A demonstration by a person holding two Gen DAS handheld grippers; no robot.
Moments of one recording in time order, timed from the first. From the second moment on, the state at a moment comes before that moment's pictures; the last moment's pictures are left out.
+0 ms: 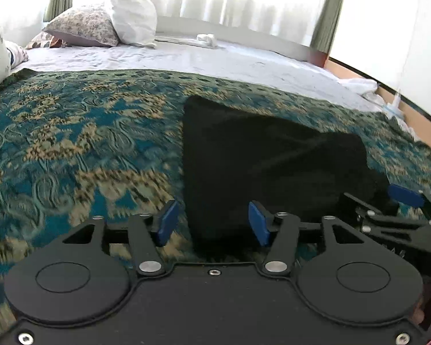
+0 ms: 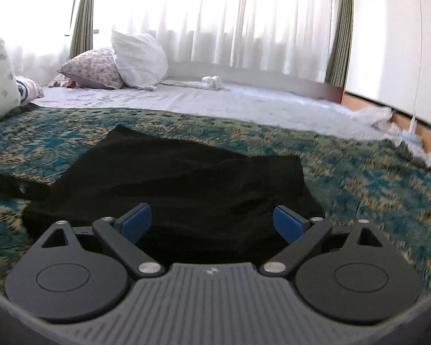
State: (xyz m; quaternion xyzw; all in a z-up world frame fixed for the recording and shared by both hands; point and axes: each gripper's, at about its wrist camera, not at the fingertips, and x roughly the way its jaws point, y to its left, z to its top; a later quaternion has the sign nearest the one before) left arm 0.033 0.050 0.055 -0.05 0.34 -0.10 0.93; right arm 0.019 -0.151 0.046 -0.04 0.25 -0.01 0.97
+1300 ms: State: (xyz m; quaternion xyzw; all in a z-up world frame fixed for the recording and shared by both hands) left arm -0.004 -0.006 0.009 0.03 0.33 -0.09 0.94; right arm -0.018 -0.198 0.004 -0.03 0.30 0.02 0.95
